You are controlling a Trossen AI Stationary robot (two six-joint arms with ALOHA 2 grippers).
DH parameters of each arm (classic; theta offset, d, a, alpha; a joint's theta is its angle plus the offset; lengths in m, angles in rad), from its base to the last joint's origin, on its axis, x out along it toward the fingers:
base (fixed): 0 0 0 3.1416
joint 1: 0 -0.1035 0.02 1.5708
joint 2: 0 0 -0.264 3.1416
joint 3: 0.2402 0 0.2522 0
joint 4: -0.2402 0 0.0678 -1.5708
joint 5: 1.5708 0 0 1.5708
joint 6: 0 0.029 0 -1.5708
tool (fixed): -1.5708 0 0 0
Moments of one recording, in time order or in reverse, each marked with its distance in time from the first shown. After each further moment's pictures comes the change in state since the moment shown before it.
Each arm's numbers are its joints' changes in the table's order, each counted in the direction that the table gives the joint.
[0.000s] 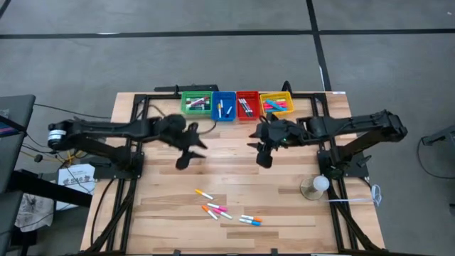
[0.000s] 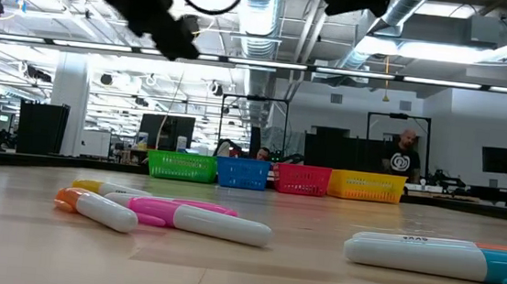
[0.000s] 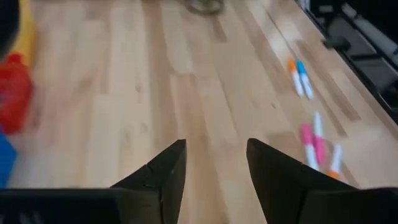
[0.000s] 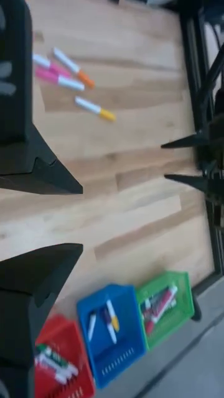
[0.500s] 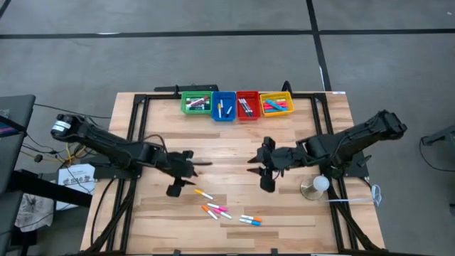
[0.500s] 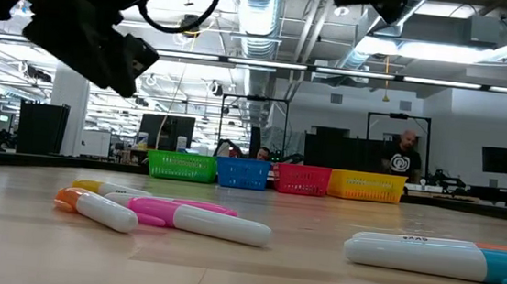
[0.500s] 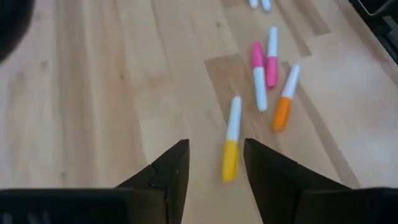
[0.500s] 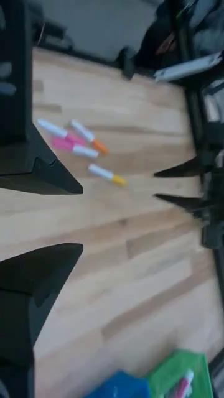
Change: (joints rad) left arm 0.385 0.049 -0.150 0.028 0.248 -0.151; right arm -0.206 0.002 -0.164 0.215 -0.003 0.148
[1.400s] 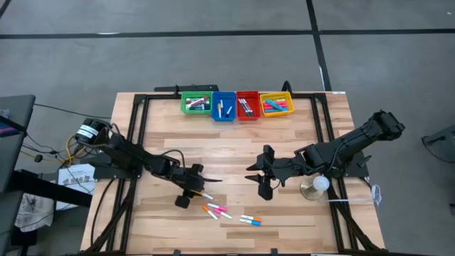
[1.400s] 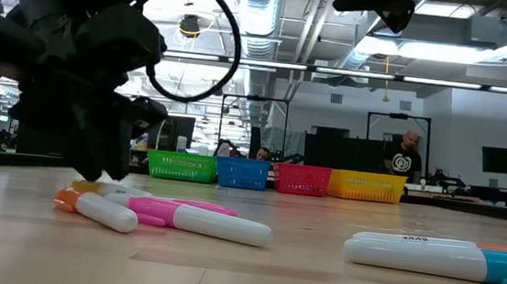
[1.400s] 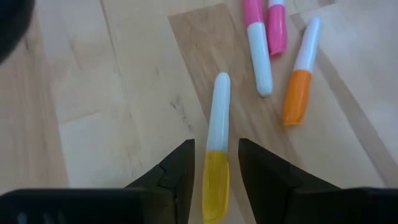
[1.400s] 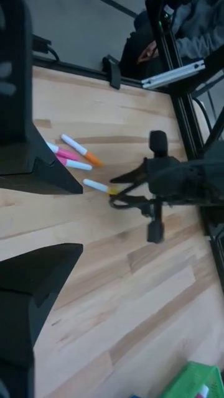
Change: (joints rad) left arm 0.065 0.367 0.001 0.264 -0.025 -0.002; right arm -0.070 0.032 -0.068 0.126 -0.072 0.110
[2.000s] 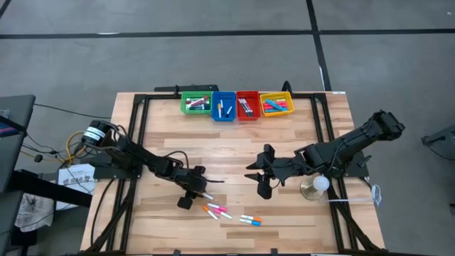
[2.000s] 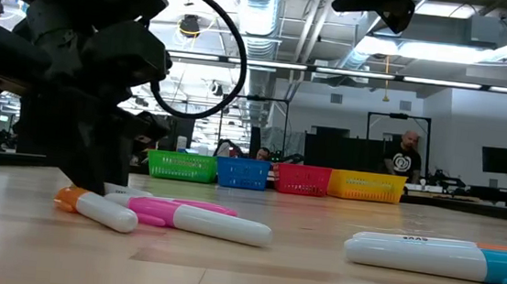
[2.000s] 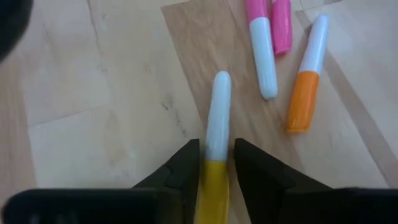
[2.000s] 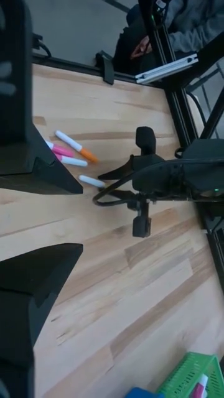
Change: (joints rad) left arm -0.009 0.092 0.004 0.045 -0.043 -0.025; right arm 0.000 0.000 0.000 0.002 -0.023 0.019
